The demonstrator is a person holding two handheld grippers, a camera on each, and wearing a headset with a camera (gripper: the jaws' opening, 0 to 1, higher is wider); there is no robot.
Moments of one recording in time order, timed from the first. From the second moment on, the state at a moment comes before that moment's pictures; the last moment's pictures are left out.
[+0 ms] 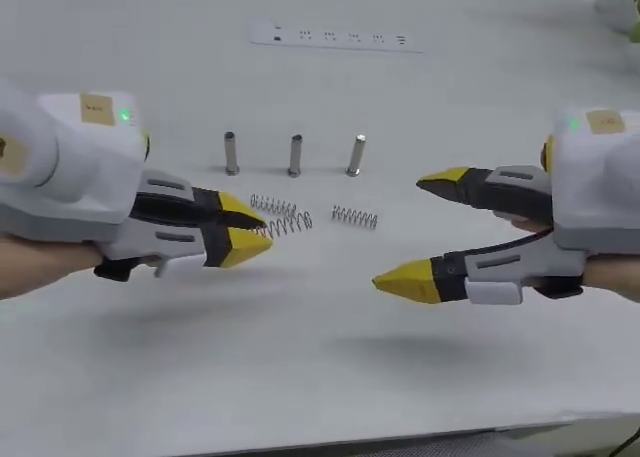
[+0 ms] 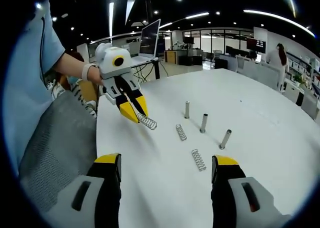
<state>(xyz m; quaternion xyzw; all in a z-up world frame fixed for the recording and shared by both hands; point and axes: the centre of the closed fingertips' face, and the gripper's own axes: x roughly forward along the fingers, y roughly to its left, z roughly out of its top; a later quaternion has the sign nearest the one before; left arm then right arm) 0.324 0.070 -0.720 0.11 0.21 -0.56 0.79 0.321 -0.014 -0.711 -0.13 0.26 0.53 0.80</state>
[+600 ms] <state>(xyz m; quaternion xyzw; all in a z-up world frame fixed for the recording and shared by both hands) 0.318 0.057 -0.717 0.11 0.20 -0.58 0.78 0.317 0.025 -0.710 -0.13 0.25 0.58 0.76</state>
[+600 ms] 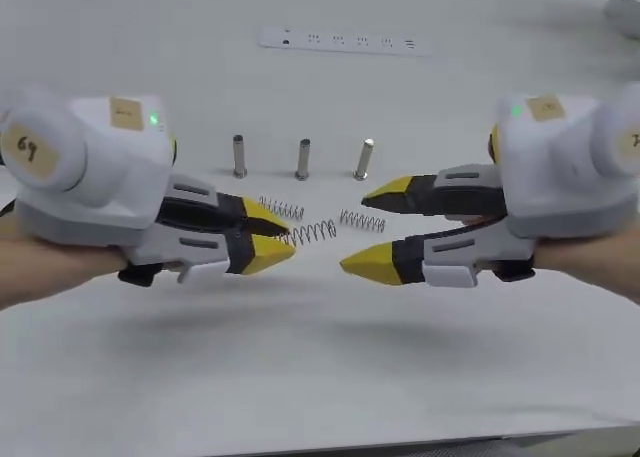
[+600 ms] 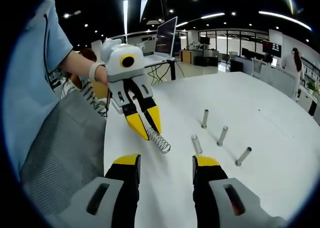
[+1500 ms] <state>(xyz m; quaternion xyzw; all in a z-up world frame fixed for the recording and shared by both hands) 0.311 0.054 -0.718 0.11 0.21 -0.59 0.77 0.310 0.040 -0.717 -0.14 0.26 0.62 0.73</state>
